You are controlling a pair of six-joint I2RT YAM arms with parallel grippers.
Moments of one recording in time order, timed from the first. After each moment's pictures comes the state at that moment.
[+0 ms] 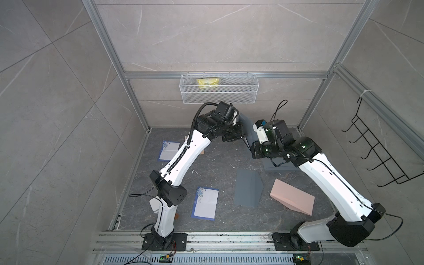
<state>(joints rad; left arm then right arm) -0.73 2.02 2.46 -1.16 0.28 -0.70 0.62 1.43 1.70 -1.06 0.08 0.30</state>
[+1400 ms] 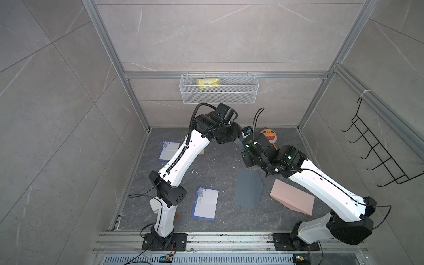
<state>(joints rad) -0.73 2.00 2.44 -1.24 0.10 -0.78 0.88 1.47 1.70 -1.07 0.54 0.25</state>
